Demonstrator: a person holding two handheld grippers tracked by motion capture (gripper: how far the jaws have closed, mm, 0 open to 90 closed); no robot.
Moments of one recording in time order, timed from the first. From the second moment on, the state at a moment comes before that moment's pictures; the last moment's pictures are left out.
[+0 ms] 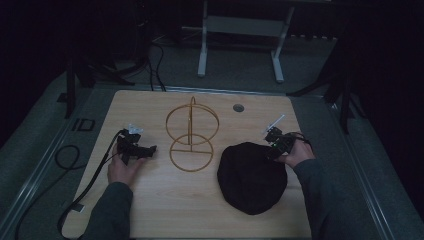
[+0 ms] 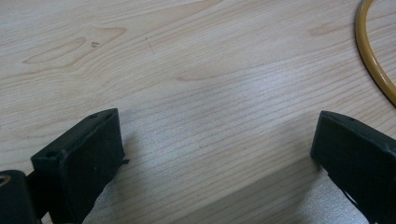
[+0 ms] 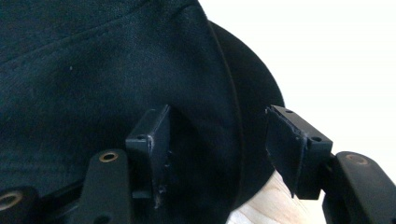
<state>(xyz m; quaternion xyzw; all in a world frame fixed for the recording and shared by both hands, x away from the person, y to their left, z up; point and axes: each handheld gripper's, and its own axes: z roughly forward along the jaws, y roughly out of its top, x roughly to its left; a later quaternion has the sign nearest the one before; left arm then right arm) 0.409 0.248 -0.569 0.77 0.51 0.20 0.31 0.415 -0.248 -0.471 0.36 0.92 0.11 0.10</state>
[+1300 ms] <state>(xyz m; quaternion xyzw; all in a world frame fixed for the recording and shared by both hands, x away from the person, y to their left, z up) 0.409 0.248 -0.569 0.77 0.51 0.20 0.31 0.438 -0.228 -0.478 0.37 0.93 0.03 0.03</state>
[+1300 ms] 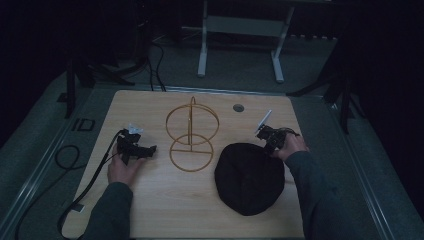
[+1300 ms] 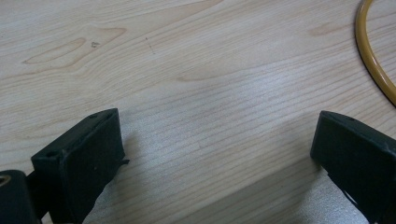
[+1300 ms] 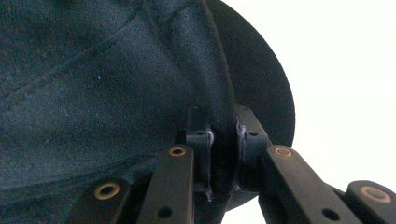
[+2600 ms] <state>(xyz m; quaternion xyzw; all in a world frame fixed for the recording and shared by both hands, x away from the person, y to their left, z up) 0.409 0.248 -0.569 0.77 0.51 0.20 0.31 0.455 -0.263 -0.397 0.42 0.90 0.09 0.01</state>
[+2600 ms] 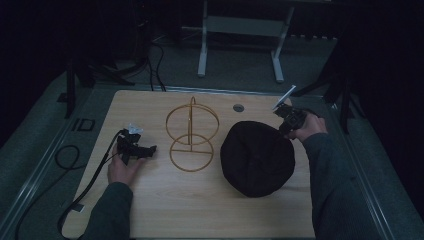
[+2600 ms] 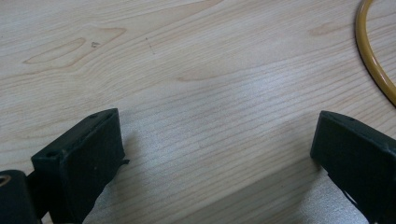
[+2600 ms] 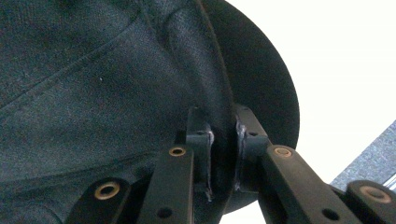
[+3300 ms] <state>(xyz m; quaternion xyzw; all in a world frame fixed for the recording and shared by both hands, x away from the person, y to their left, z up) 0.409 0.248 -0.568 0.78 0.51 0.20 0.31 0.467 -0.286 -0.354 0.47 0.88 0.12 0.01</state>
